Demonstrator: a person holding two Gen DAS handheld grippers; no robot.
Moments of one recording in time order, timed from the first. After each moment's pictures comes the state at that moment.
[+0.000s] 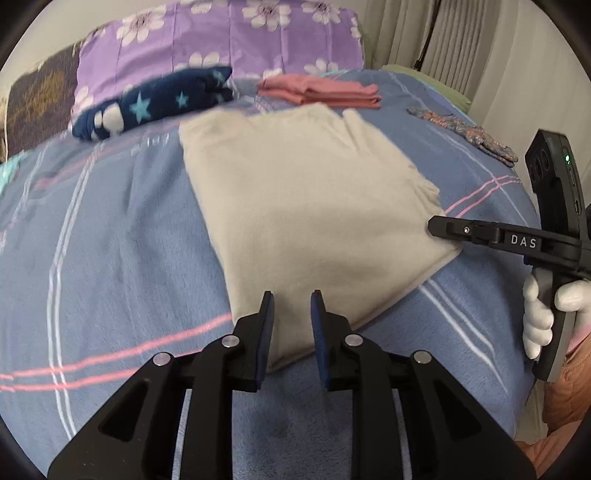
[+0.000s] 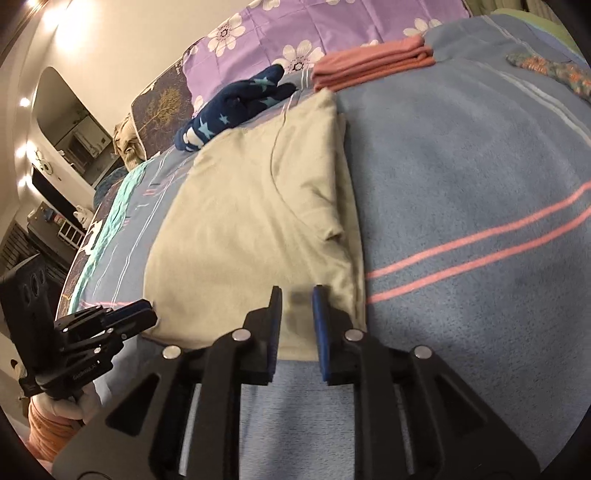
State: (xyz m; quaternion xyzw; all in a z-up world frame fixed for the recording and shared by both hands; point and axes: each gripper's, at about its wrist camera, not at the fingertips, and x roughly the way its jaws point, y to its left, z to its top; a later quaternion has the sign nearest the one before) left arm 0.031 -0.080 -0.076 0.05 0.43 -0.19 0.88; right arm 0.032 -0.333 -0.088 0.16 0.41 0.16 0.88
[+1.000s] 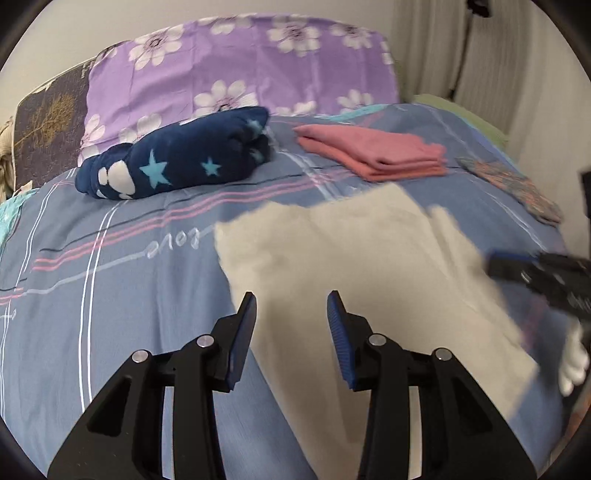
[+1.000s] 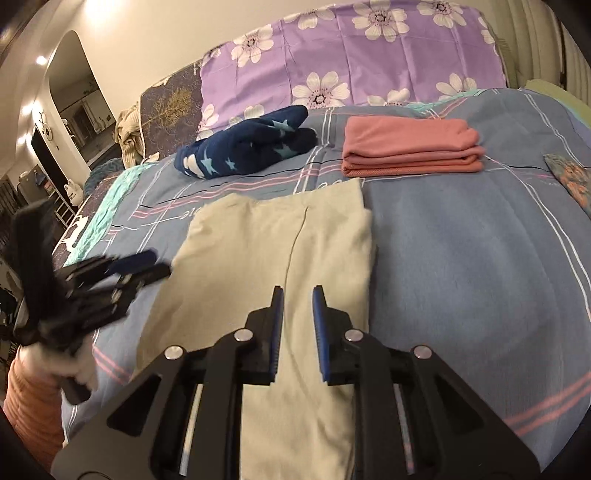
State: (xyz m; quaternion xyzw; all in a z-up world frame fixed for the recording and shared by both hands) left arm 0.192 -0.071 -0.066 0.06 0.40 -0.13 0.90; right arm 0.141 -0.305 -0.050 0.08 0.41 0.16 0.89
